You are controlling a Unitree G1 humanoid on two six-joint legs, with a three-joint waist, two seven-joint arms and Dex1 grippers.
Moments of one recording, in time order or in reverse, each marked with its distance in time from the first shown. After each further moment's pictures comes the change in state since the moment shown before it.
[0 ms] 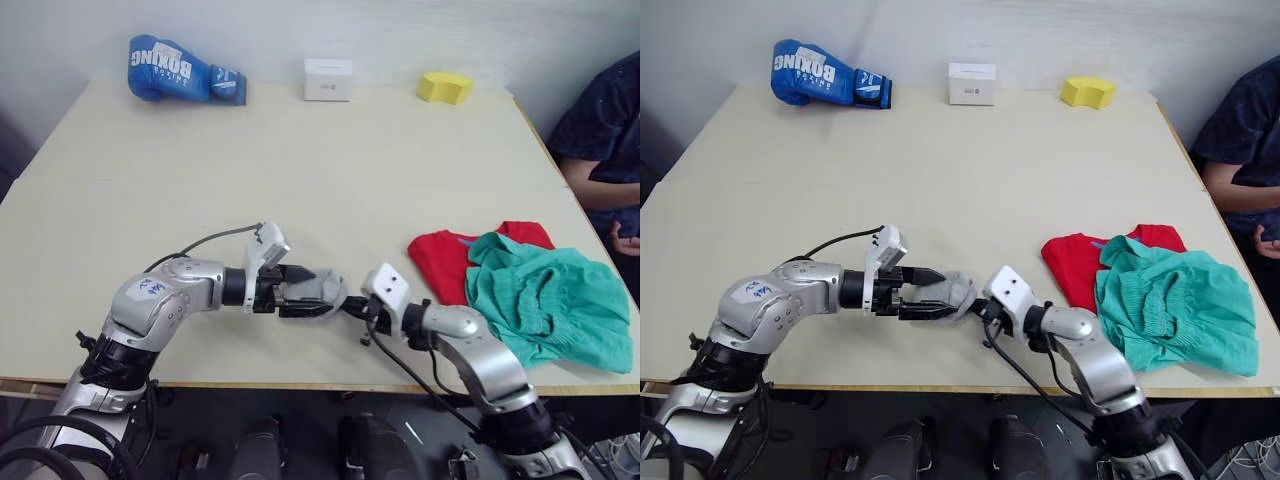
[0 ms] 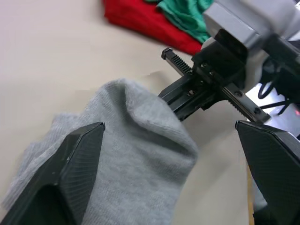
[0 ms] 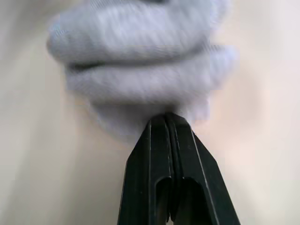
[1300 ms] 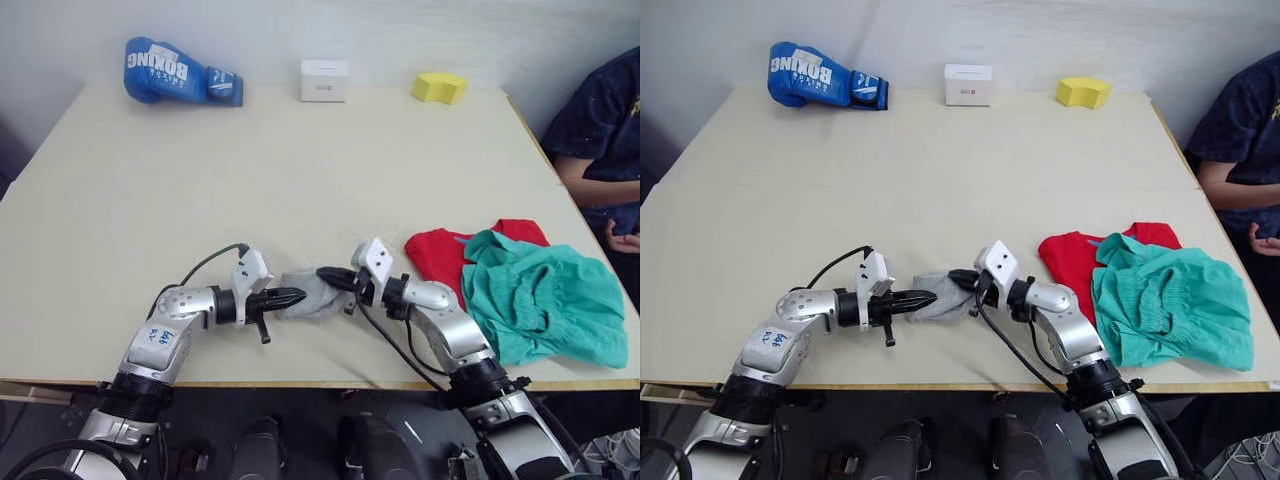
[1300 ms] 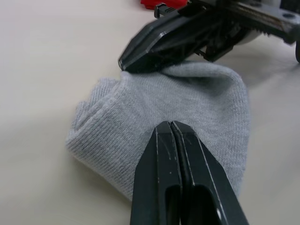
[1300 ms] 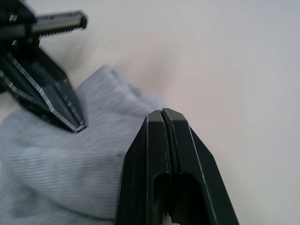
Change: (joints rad) left arm 0.179 -0.117 0.033 0.193 0.367 -0.505 -0.046; right arm -0.257 0.166 -0.021 0.540 0.119 -0.420 0.032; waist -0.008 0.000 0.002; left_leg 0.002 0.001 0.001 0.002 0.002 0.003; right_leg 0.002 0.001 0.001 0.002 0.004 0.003
